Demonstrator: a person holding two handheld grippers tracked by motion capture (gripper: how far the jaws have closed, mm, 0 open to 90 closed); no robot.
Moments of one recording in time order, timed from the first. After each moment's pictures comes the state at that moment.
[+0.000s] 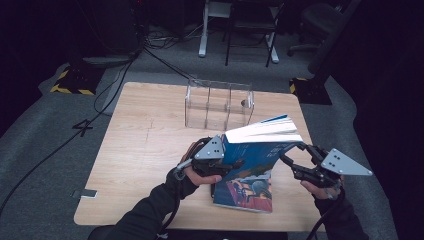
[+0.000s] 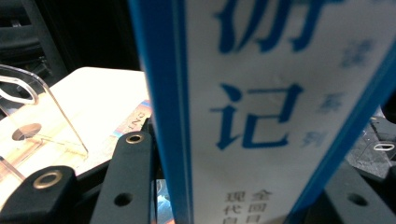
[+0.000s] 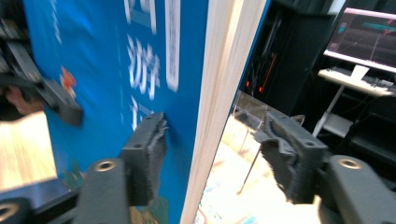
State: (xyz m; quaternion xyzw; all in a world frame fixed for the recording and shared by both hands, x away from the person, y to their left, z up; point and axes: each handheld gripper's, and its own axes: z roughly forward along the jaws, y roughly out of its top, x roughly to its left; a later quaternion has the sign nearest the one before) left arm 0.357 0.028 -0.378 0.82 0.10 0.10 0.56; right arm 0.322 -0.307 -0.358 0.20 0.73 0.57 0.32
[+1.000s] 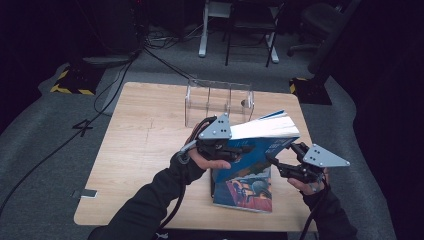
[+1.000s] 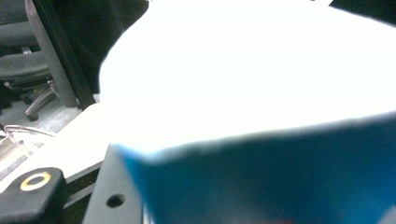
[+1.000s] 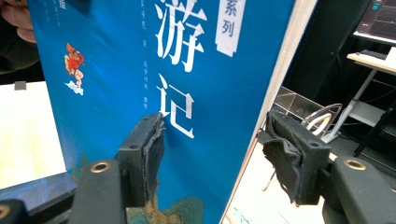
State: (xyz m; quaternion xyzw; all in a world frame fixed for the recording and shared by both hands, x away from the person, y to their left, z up) left arm 0.364 0.019 -0.310 0.80 0.08 0.11 0.58; right arm 0.340 -0.283 -0.373 0.21 0.75 0.56 0.28
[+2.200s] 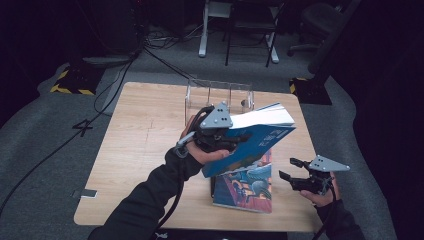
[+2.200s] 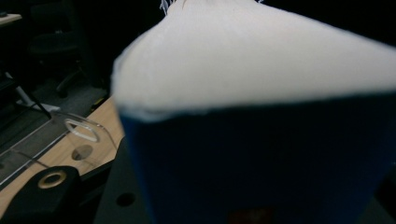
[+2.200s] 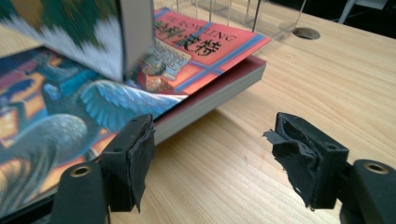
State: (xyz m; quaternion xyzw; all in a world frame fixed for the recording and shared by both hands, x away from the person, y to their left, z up) left arm 0.361 0.035 -0.273 0.81 0.14 0.15 0.55; right arm 0.344 -0.343 -0.442 0.33 0.80 0.46 0.20
